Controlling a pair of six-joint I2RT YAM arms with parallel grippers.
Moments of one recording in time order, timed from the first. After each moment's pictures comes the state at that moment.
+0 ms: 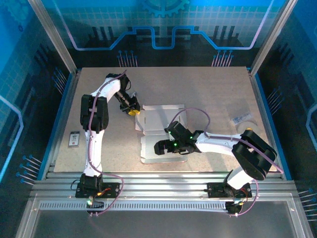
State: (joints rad) left arm -0.10 2.38 1.97 -1.29 0.55 -0.19; right arm 0.85 1.56 0.75 -0.20 -0.21 0.67
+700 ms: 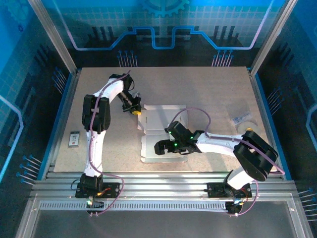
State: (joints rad) left arm -0.14 2.37 1.95 -1.23 0.50 -0.20; right arm 0.85 1.54 0.75 -0.22 -0.21 0.67
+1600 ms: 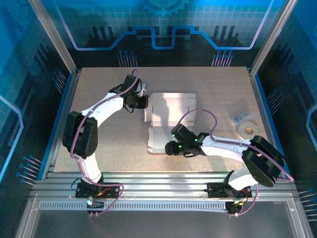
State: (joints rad) left arm -0.33 1.81 1.37 -0.52 0.21 -0.25; right arm 0.86 1.46 0.69 -0.30 -0.10 0.76
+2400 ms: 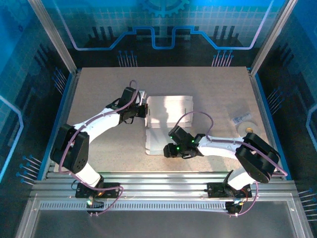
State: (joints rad) left arm -0.40 1.61 1.05 -0.26 0.13 -0.30; right arm 0.88 1.51 0.69 -0.26 -0.13 0.77
